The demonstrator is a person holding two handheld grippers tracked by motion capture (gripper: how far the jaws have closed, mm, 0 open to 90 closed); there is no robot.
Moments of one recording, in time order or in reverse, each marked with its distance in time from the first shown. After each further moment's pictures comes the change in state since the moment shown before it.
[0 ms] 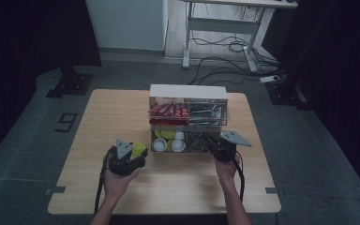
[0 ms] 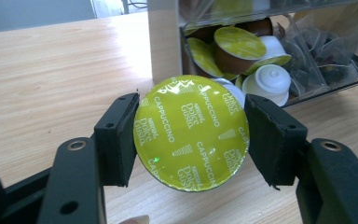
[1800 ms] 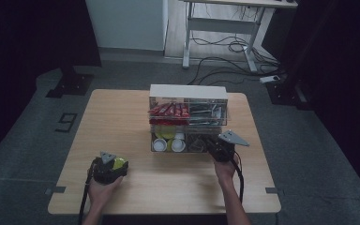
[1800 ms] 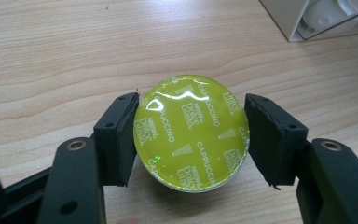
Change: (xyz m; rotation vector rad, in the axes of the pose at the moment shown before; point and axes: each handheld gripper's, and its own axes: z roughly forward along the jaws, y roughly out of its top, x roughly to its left) left arm 0.061 -0.070 0.023 0.209 0.095 -0.102; right arm 0.000 -0.005 0.005 0.026 -0.004 -0.007
